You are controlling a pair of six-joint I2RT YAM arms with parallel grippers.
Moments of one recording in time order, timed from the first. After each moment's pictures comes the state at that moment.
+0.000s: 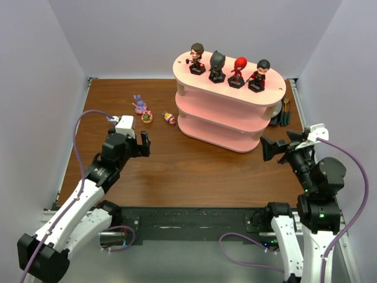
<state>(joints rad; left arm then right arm) -0.40 0.77 0.60 -0.24 -0.20 -0.21 -0.07 0.40 0.94 -0.53 -0.32 0.10</state>
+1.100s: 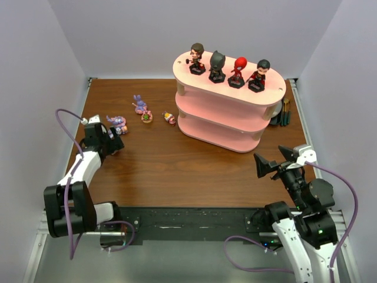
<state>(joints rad) 0.18 1.24 0.63 -0.20 -0.06 -0.29 0.23 0.12 0.68 -0.53 -0.09 0.06</state>
